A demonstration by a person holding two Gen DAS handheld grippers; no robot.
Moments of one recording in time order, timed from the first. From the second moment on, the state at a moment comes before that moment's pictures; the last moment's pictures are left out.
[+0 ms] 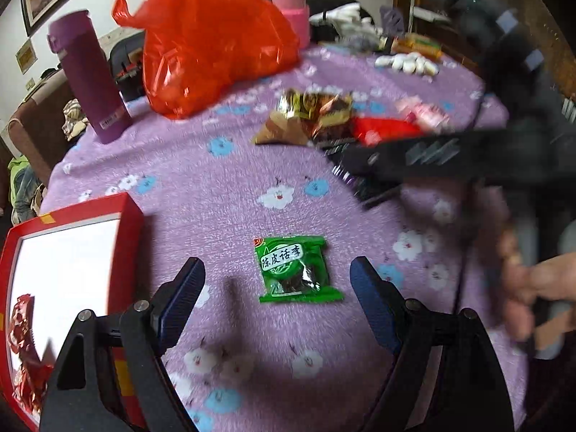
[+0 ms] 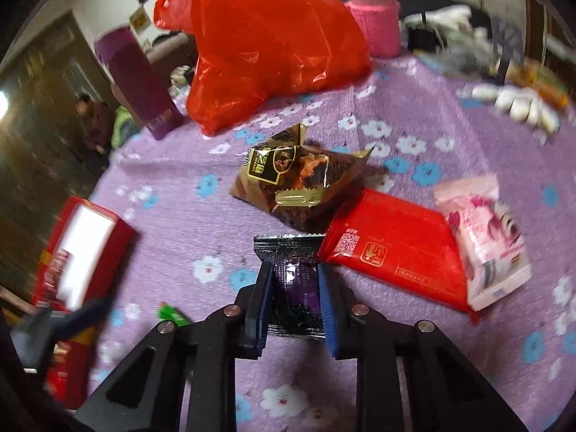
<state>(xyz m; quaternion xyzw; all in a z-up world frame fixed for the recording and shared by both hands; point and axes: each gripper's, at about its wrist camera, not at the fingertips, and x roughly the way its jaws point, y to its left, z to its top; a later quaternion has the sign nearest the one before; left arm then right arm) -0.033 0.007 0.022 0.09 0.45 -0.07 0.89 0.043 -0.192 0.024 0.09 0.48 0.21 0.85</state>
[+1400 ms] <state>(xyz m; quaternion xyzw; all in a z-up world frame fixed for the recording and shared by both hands) -0.054 0.016 0.039 0.05 0.42 -0.12 0.90 0.045 -0.217 0.036 0.23 0.47 0.29 0.80</state>
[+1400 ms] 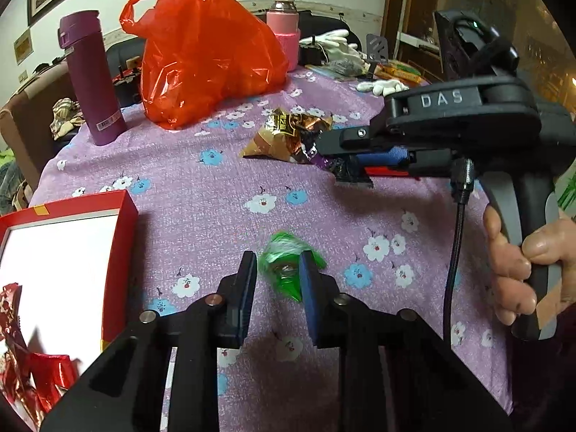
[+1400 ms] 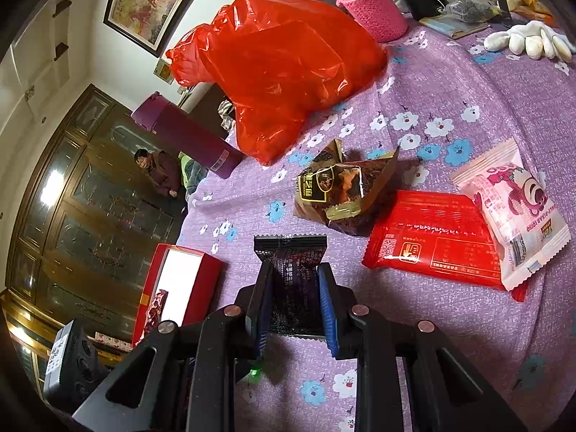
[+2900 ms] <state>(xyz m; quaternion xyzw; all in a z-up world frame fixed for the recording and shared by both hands) -0.024 0.030 0.024 0.01 0.43 -0.11 0.90 0.046 -0.215 0.033 0.22 0.47 0.28 0.80</state>
